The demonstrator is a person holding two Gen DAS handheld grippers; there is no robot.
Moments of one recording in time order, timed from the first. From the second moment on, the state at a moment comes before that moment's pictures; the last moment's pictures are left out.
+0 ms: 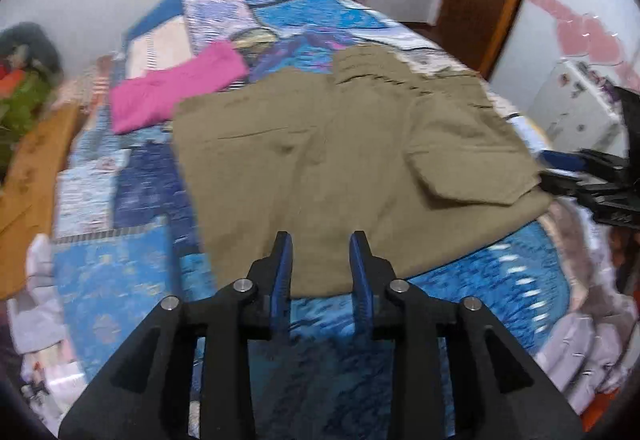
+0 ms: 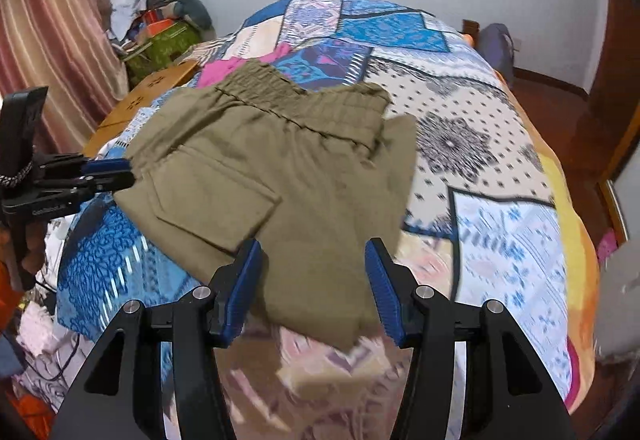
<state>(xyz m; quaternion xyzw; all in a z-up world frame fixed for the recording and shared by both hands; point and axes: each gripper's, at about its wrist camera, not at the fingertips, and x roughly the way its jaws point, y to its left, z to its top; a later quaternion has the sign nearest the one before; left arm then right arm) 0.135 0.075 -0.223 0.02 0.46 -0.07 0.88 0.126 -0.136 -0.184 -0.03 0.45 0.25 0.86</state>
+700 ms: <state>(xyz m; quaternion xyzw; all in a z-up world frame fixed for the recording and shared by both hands) 0.146 0.149 -0.204 -0.07 0.46 0.00 0.88 0.131 -0.178 -0.160 -0.02 0.44 0.18 0.88</state>
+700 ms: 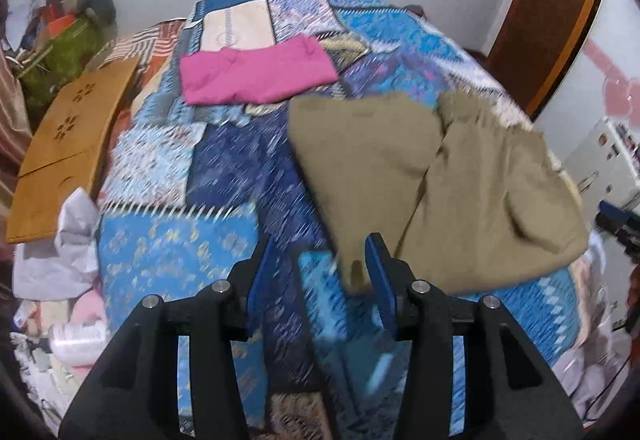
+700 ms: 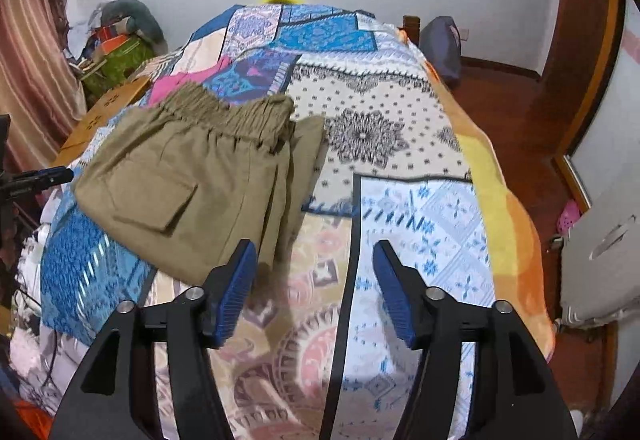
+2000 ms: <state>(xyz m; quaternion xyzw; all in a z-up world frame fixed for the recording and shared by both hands) 0.208 0.148 -0.248 -0.19 0.51 -0.10 0.83 0.187 -0.148 -0.207 0.10 0.51 0.29 0.80</state>
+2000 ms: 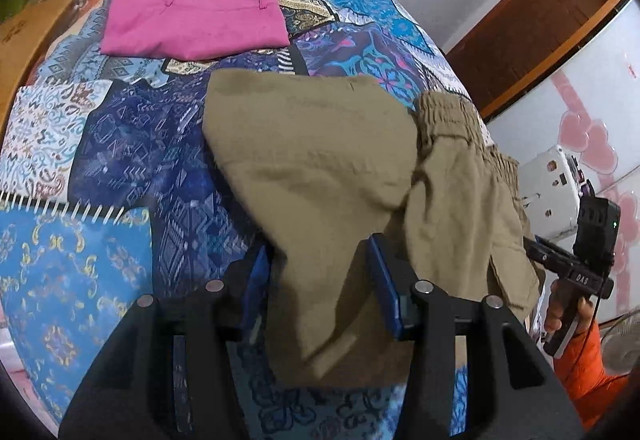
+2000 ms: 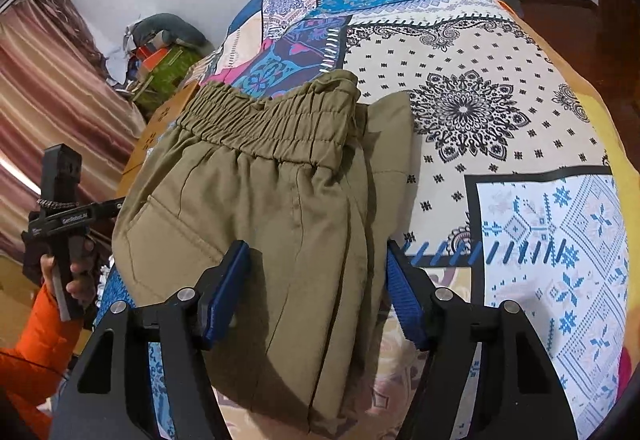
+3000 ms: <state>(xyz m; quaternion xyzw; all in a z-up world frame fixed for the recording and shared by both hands) 0.236 0.101 -0.118 0.04 0.38 -0.03 0.92 0.224 -0.094 -0.092 -0.04 0.37 0.30 0.88</state>
